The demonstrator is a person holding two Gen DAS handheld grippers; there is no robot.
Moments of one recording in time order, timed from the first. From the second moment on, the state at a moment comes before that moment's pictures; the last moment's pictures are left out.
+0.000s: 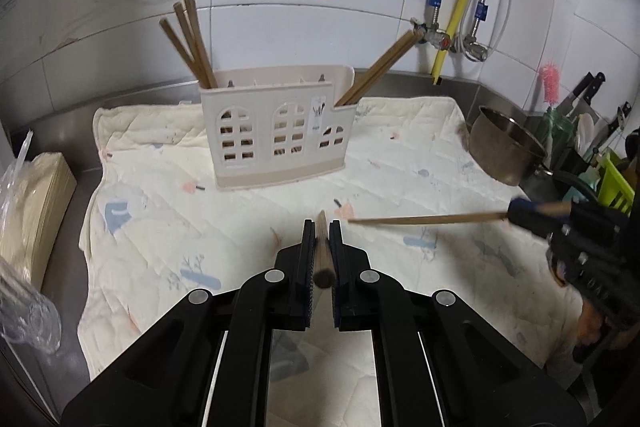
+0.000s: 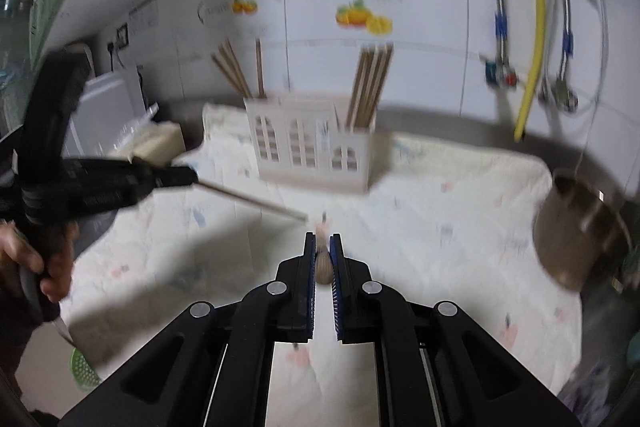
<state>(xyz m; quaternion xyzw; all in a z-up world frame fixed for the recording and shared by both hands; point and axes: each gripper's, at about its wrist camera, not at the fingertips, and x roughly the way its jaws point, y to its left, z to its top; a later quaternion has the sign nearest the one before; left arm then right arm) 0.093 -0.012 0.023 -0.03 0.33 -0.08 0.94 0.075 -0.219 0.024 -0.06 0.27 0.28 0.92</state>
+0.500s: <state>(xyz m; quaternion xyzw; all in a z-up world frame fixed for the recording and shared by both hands) 0.137 0.001 0.084 -0.01 0.30 -0.09 0.95 0.143 -0.194 0.124 -0.07 0.23 0.33 0.91</state>
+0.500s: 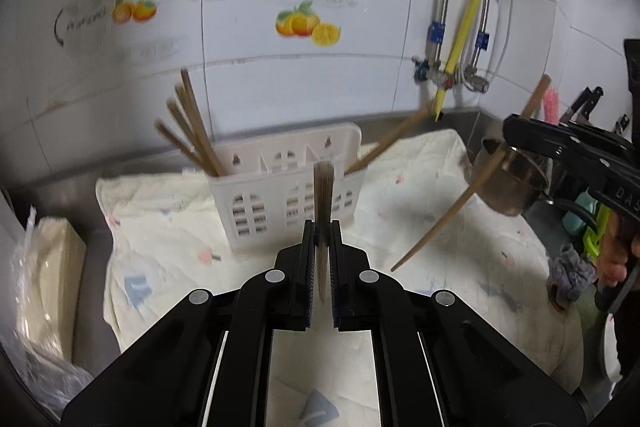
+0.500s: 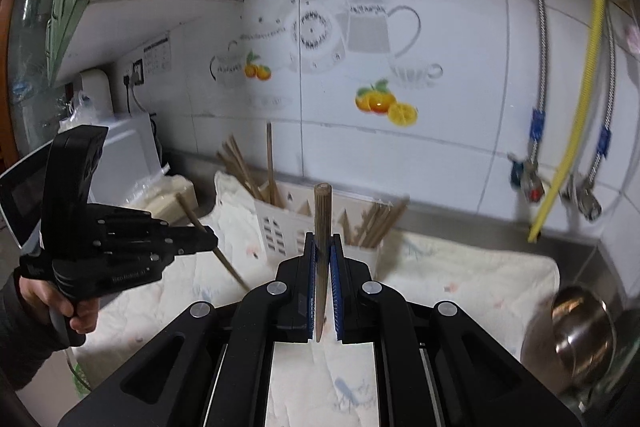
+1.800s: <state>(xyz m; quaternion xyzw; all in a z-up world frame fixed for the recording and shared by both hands) 0.232 0.049 0.142 -0.02 0.27 -0.03 0.96 0.243 -0.146 0.187 -0.08 0.19 0.31 0.93</state>
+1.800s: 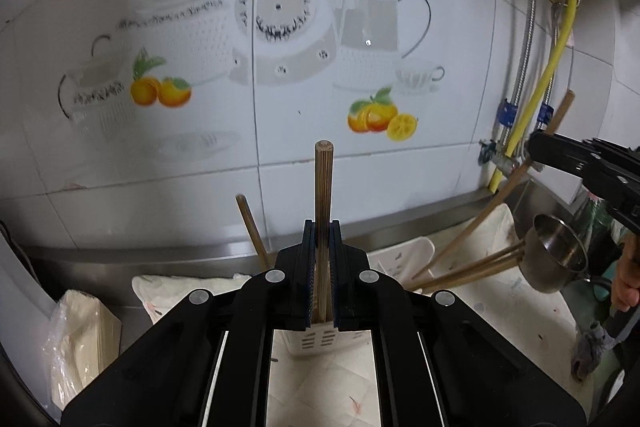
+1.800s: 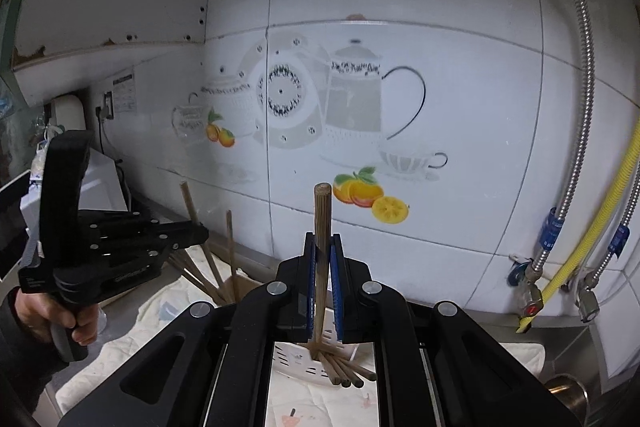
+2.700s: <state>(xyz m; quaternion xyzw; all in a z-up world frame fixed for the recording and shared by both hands) 0.234 0.053 0.126 -0.04 0.29 -0.04 0.95 0.267 -0.132 0.142 -0.09 0.25 0.30 0.92</state>
